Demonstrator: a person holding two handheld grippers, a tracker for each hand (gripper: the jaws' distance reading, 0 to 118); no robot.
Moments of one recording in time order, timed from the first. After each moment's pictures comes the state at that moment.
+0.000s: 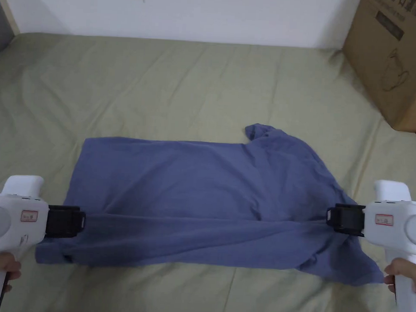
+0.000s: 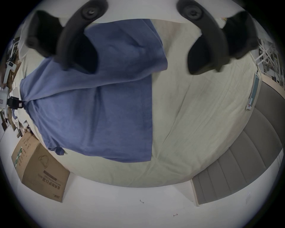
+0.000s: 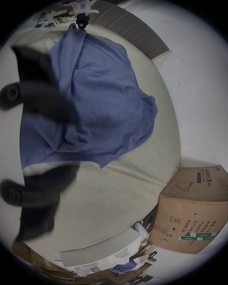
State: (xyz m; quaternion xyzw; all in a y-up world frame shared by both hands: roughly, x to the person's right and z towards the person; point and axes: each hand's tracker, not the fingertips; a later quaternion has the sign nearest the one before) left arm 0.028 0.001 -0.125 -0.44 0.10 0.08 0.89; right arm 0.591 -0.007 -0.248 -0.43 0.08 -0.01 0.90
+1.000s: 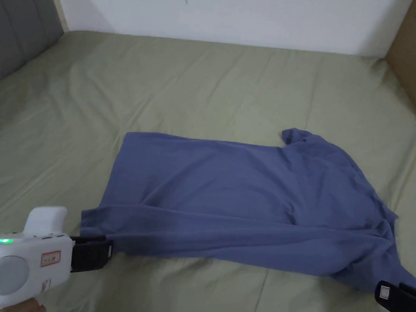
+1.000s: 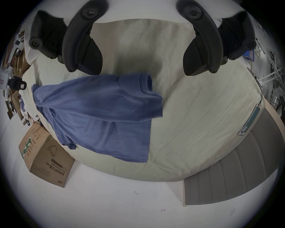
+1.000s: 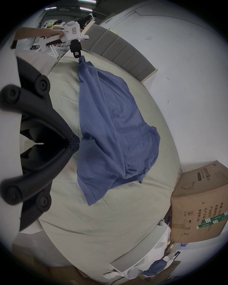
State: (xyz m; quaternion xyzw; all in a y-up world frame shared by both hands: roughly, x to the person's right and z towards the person) left arm 0.029 -0.023 -0.053 -0.43 0.11 0.12 0.89; right arm 0.583 0.004 -0.113 -0.42 0.14 -0.12 0.89
